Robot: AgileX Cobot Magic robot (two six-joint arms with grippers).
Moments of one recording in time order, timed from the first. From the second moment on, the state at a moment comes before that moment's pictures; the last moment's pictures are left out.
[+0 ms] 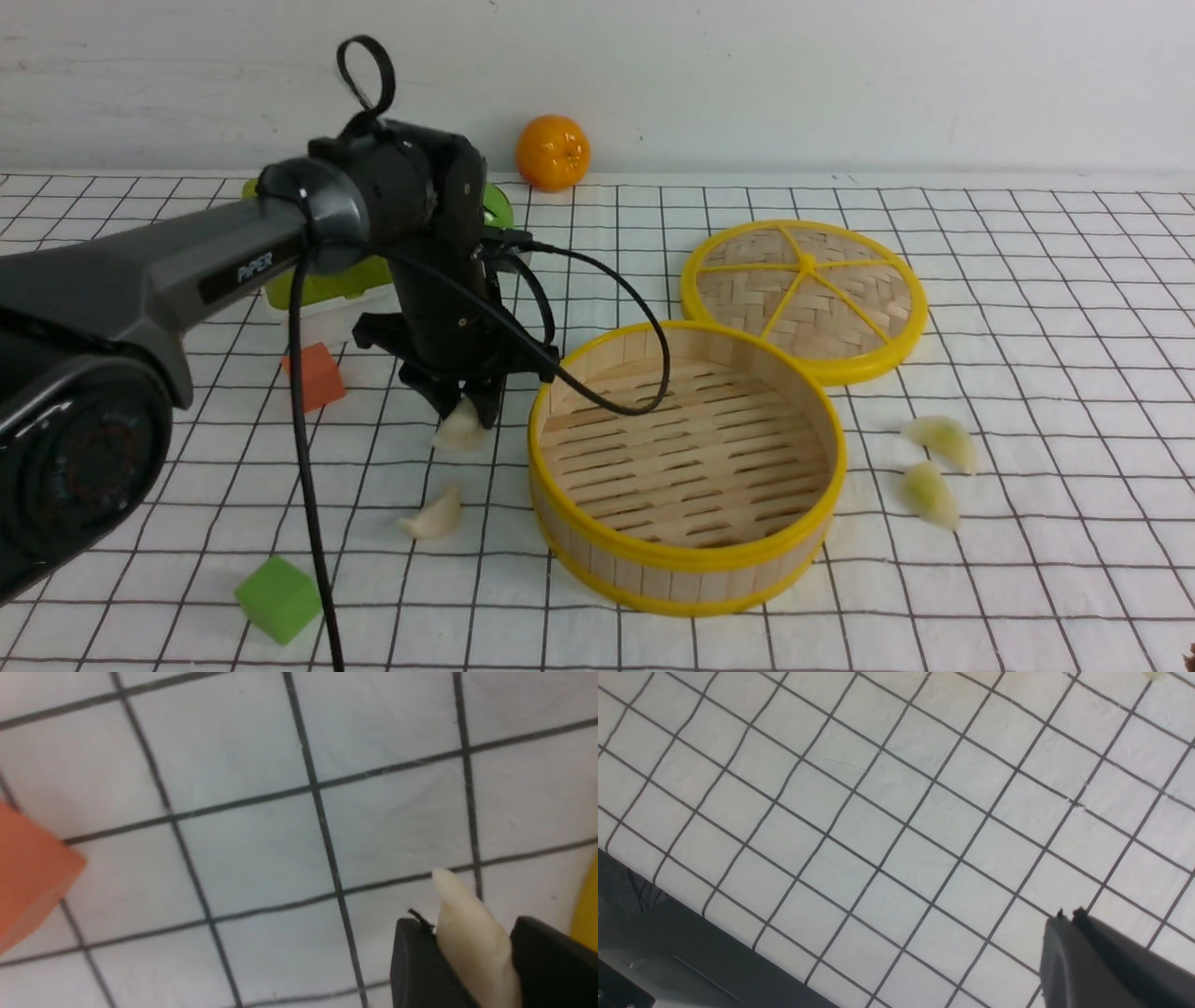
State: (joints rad) right arm 0.26 0.82 -0.86 0.26 1.19 -0.27; left arm -0.37 2.19 -1.91 0.02 1.11 -0.15
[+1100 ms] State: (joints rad) right arm 0.26 0.76 -0.86 0.31 1.19 -0.27; left arm -0.65 2.34 -2.14 0.02 0.96 -0.56
